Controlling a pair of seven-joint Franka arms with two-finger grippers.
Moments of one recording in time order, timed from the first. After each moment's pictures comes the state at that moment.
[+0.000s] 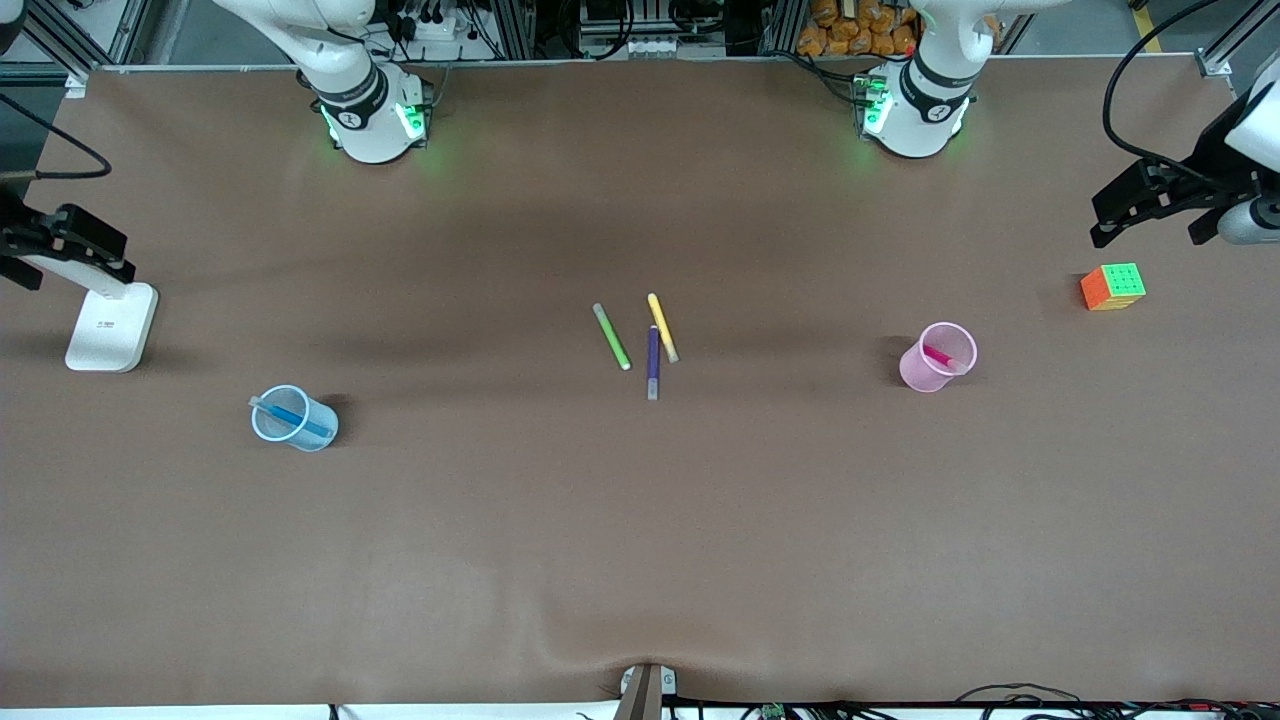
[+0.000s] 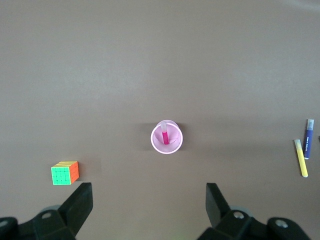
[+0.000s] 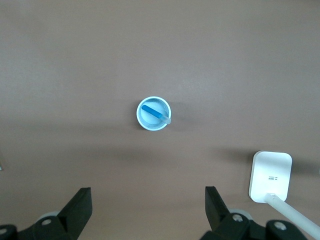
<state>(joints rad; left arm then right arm) -0.02 -0.07 -0.08 -1.55 0.04 1.56 -0.10 -0.21 -0.05 0.14 -1.62 -0.01 1.61 -0.15</state>
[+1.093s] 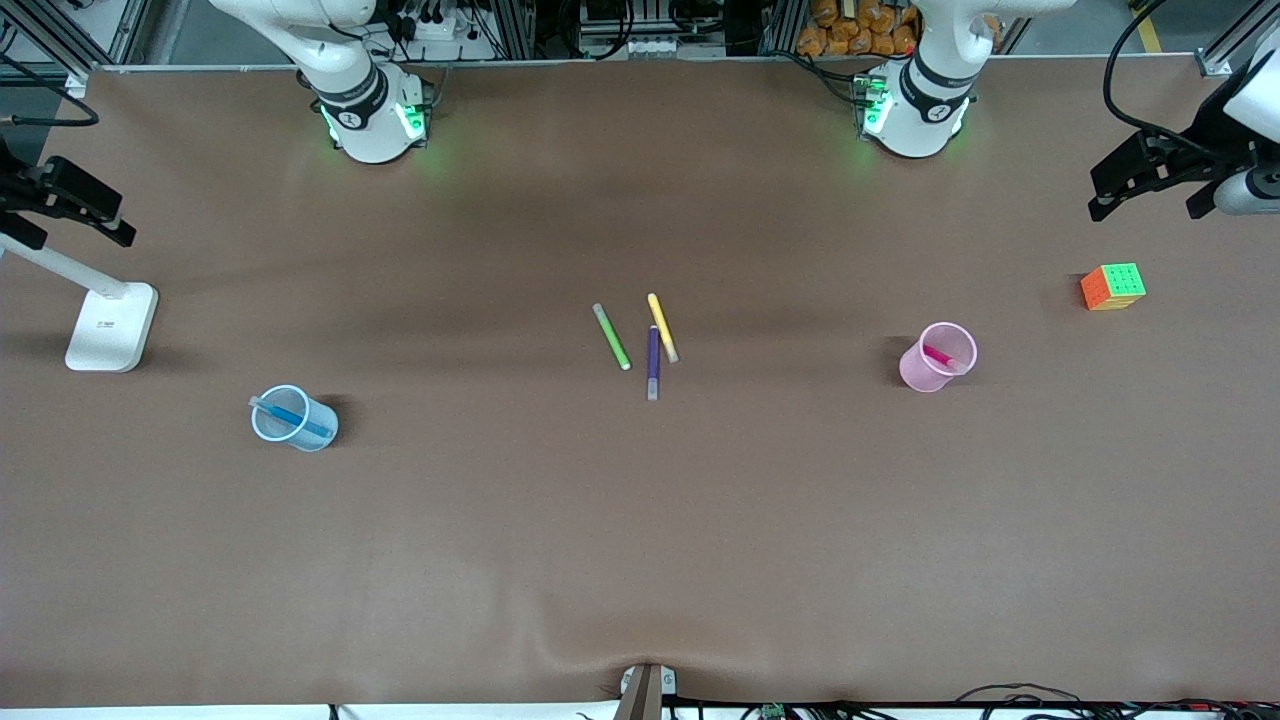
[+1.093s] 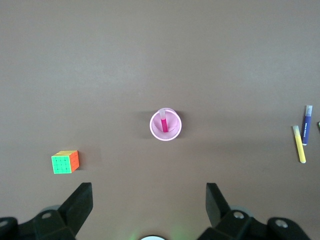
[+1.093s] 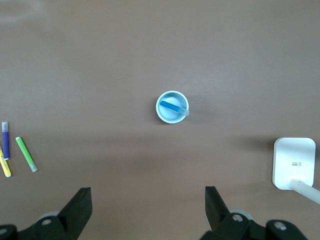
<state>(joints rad) -0.10 -0.10 -0.01 -1.57 0.04 1.51 -0.10 -0.13 -0.11 0.06 -1.62 0.06 1.56 -0.07</state>
